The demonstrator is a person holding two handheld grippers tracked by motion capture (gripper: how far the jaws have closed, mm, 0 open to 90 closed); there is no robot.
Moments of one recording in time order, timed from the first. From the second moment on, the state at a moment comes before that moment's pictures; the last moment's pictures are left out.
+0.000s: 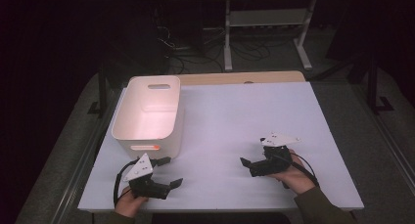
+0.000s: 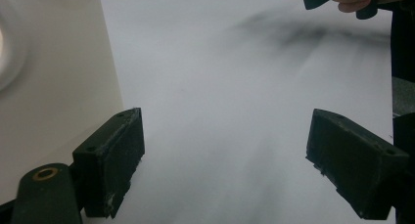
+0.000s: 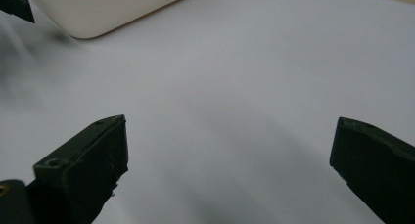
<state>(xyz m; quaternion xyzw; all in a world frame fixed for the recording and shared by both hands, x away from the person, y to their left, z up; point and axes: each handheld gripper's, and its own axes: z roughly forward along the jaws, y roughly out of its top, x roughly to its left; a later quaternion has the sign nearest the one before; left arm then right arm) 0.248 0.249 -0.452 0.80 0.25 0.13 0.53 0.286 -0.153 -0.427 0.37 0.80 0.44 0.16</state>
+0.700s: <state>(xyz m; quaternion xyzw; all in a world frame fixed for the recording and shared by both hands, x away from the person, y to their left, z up) 0.248 0.248 -0.452 0.80 0.25 0.13 0.53 0.268 -0.189 -0.435 0.40 0.78 0.45 0.19</state>
